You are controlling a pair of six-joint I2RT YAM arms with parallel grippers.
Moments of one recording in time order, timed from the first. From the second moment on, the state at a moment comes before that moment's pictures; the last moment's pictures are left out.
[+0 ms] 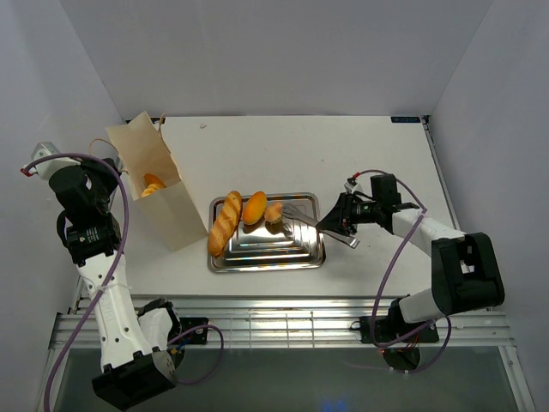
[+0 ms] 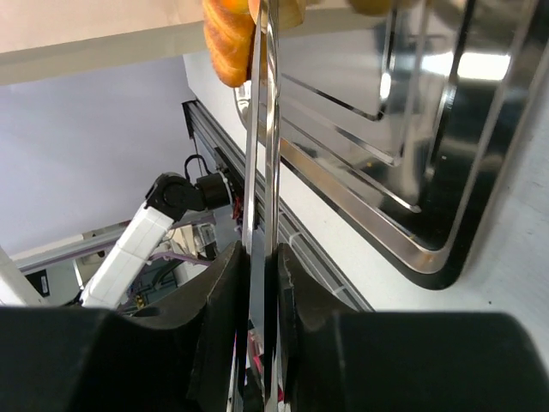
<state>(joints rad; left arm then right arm) 0.40 0.86 1.07 -0.34 0.04 -0.68 0.21 1.46 0.70 -0.12 -0.99 0.70</state>
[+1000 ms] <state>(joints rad) 0.40 0.84 1.07 -0.35 0.06 -0.70 0.72 1.57 1.67 -0.24 -0.91 0.88</state>
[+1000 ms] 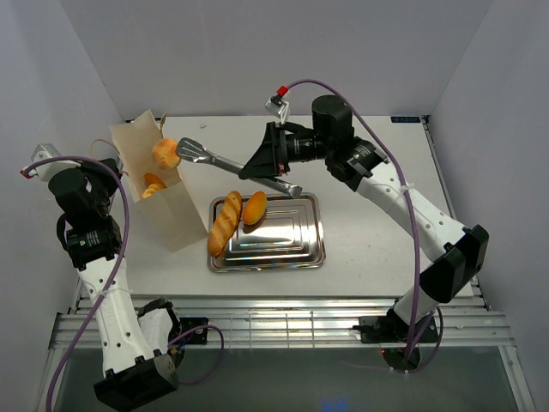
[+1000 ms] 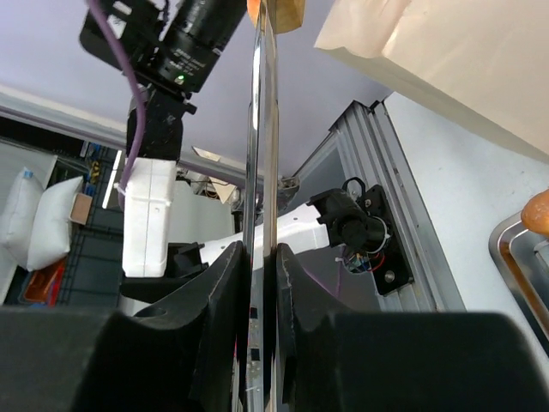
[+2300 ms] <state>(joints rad) 0.40 0.83 1.07 -0.35 0.07 -0.70 0.81 1.80 1.73 0.00 -0.92 1.10</state>
